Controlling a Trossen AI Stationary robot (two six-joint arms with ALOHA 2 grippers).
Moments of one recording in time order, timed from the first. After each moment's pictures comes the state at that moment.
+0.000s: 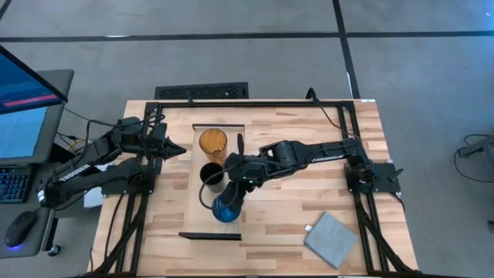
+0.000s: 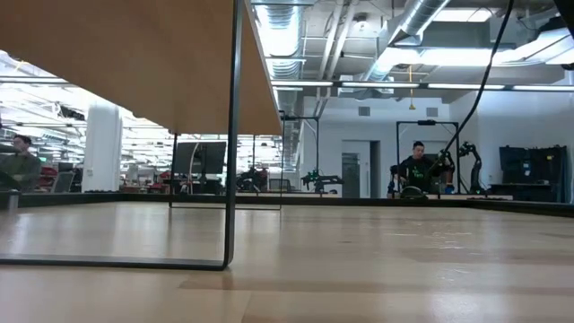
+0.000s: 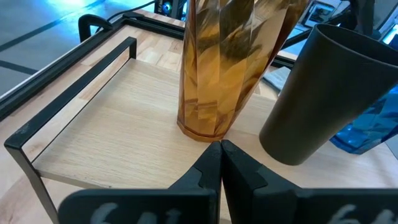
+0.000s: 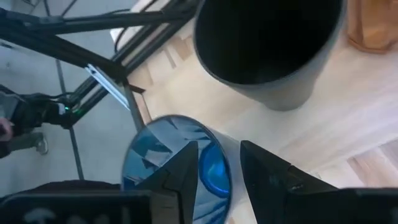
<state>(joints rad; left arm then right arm) 0.53 0.39 0.56 -0.54 0.46 -0.07 0.23 2.10 2.36 -1.11 -0.02 0.78</state>
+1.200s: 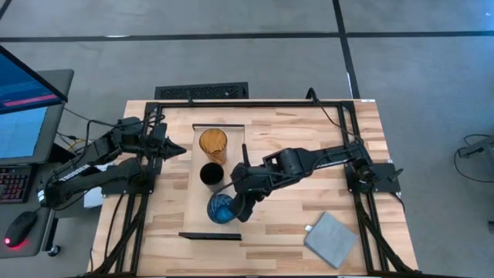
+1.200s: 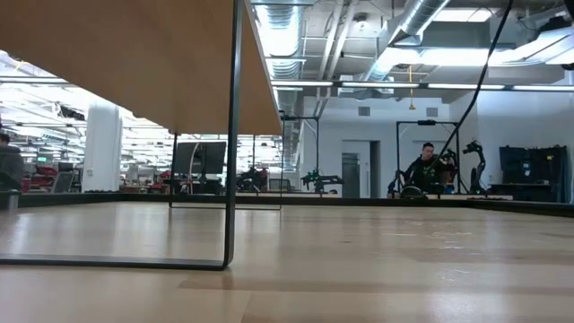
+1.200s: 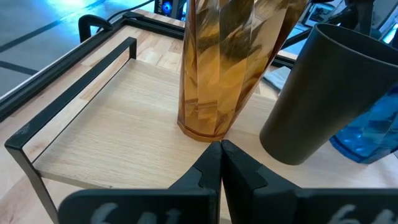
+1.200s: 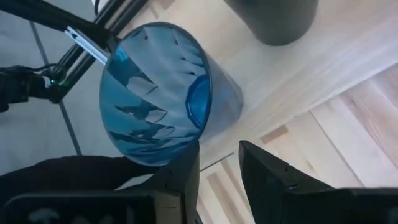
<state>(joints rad) 0.53 0.39 0.56 -0.54 0.46 -0.07 0.30 2.08 2.33 -1.22 -0.06 0.88</state>
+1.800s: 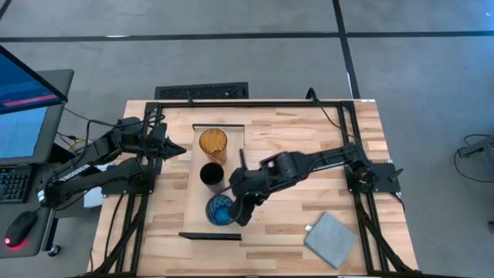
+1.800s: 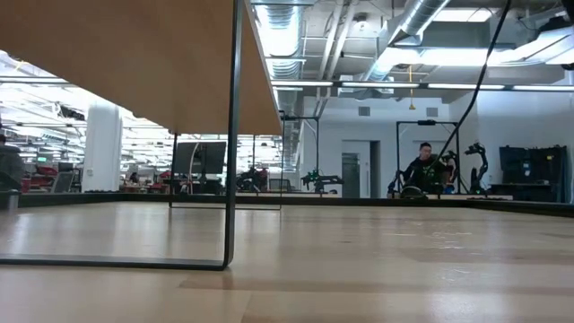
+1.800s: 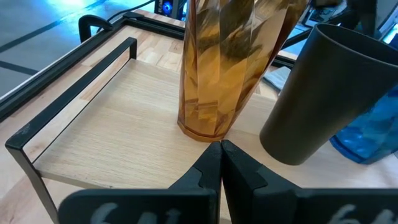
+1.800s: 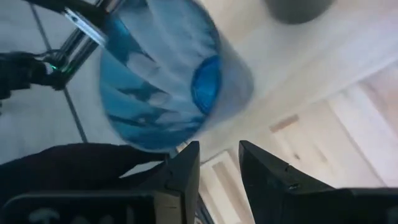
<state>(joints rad) 0.53 0.39 0.56 -0.54 0.46 -0.07 0.30 2.11 2.34 -1.23 -0.11 0.89</state>
